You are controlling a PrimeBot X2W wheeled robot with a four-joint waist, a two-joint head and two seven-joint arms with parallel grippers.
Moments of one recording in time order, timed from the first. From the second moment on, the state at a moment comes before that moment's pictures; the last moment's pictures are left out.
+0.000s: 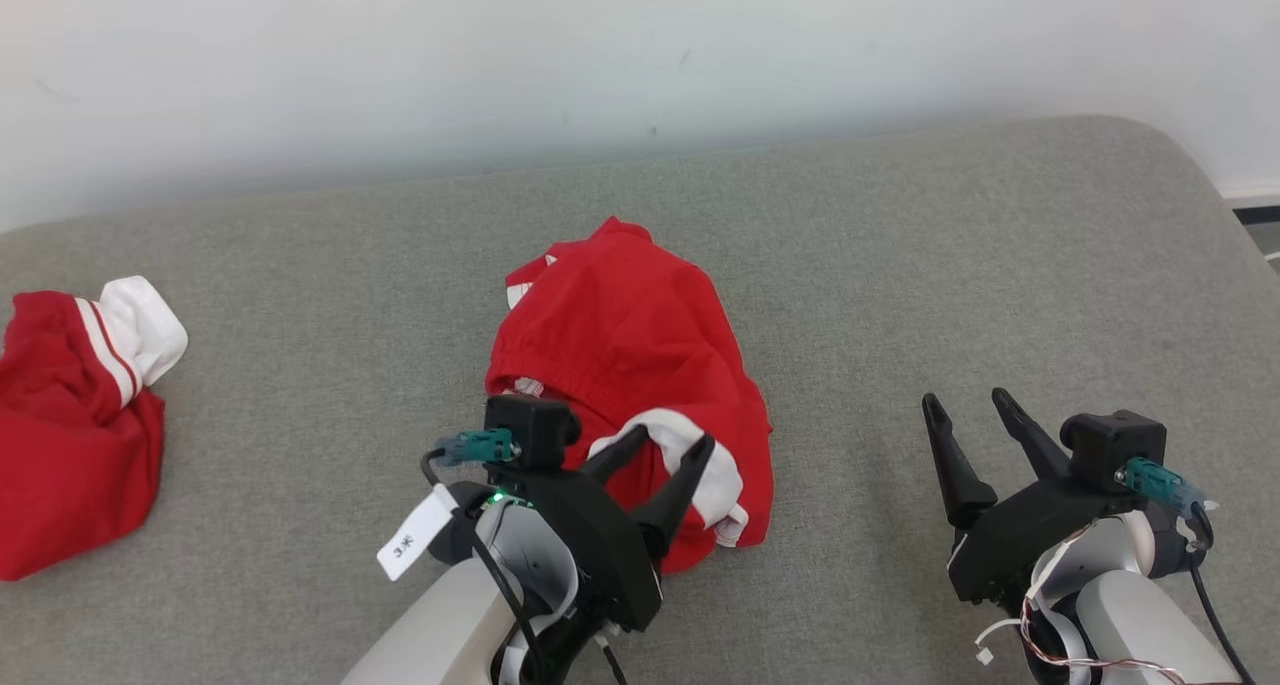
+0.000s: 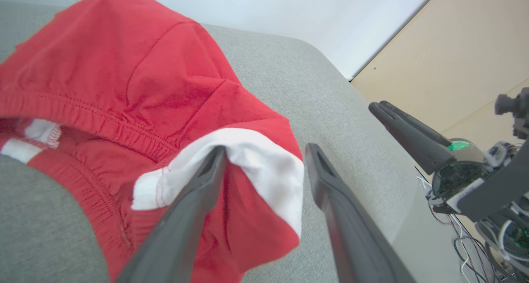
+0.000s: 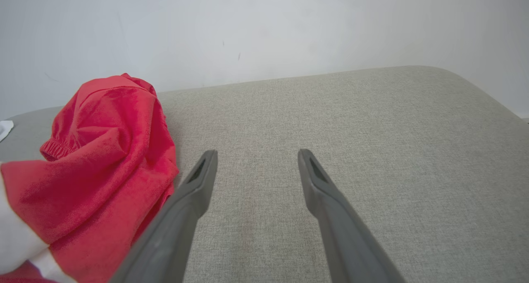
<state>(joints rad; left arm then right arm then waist) -0.51 0.04 -0.75 0.44 -0.72 -0.03 0.13 -0.26 -0.20 0.22 0.34 0.48 -0.04 -0.05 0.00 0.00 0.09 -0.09</state>
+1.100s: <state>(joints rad) -0.31 0.19 -0.67 0.28 -0.41 0.12 -0.15 -0.15 -0.18 0.30 0.36 0.51 0.04 0.01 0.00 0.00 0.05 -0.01</state>
